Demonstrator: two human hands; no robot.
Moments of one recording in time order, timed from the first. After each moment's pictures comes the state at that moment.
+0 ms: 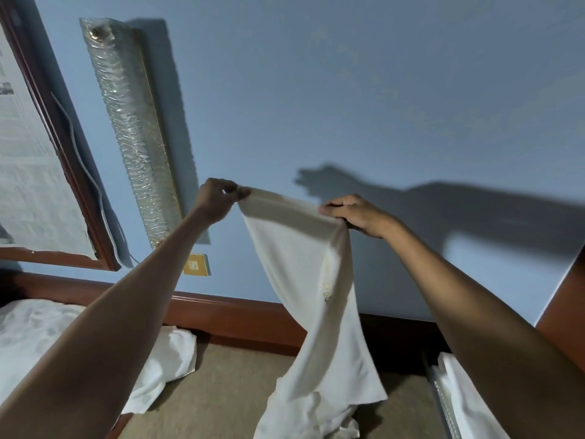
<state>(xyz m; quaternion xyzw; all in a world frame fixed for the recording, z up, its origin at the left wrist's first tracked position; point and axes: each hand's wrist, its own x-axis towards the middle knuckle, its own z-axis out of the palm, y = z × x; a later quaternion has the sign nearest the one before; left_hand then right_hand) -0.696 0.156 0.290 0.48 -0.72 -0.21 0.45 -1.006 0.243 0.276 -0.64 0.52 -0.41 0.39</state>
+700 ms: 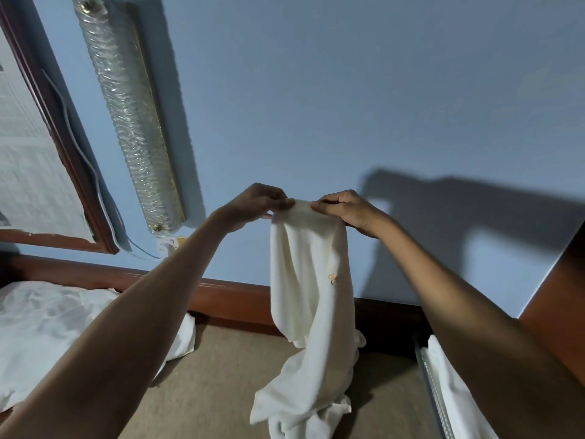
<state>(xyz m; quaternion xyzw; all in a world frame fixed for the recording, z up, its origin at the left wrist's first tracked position) -0.745 0.202 0.275 0.34 -0.79 -0.43 0.28 -0.994 0.271 0.267 -0.66 0.51 -0.39 0.38</state>
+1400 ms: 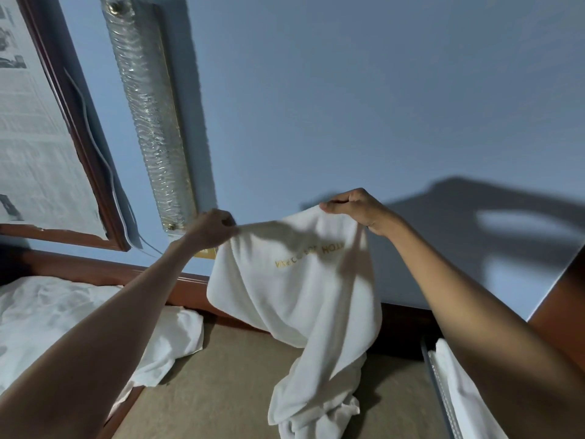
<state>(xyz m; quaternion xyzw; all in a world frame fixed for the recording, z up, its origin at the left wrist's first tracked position) -0.634 0.162 0.220 0.58 -0.76 -0.19 0.24 -0.974 0.255 0.274 -0.65 0.54 -0.40 0.36</state>
